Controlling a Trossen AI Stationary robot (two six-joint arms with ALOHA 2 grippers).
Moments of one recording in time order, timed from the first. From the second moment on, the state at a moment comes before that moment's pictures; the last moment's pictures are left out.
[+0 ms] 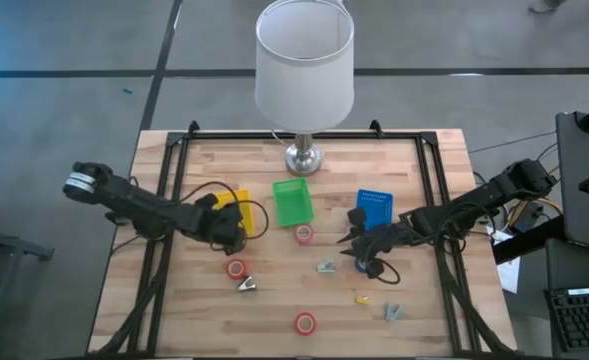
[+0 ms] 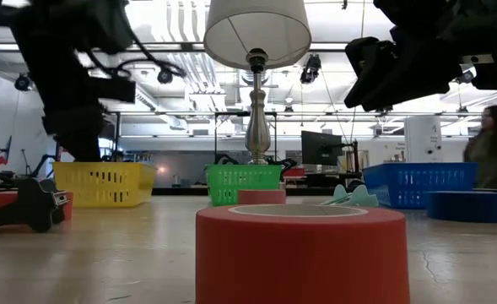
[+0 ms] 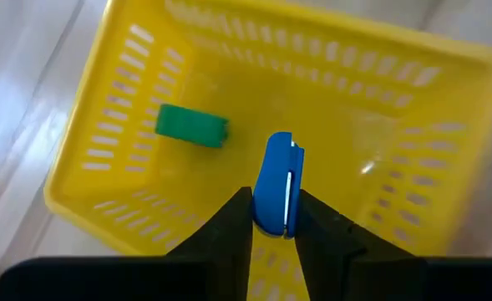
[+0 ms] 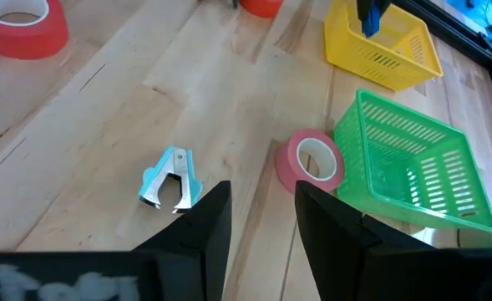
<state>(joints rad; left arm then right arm) -0.22 1.32 0.70 -0.76 -0.46 -0.74 0.33 1.27 0.63 -0.05 0.23 -0.24</state>
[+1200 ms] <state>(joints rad) -0.13 1.30 0.70 -0.62 -0.43 -0.56 0.33 1.27 0.63 -0.05 0.23 -0.24</state>
